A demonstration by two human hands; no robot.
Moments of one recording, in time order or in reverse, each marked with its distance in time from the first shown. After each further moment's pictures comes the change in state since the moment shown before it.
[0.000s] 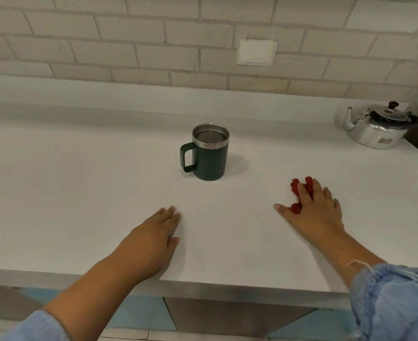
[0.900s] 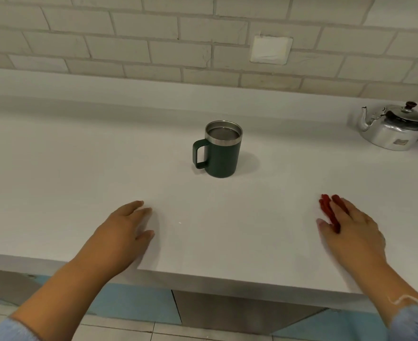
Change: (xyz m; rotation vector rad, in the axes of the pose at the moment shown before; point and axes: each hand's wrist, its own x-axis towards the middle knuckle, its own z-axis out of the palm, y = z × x) left_hand -0.033 -0.051 -0.022 -0.052 0.166 -0.182; right_hand -0.051 0.024 -0.011 0.177 0.074 0.078
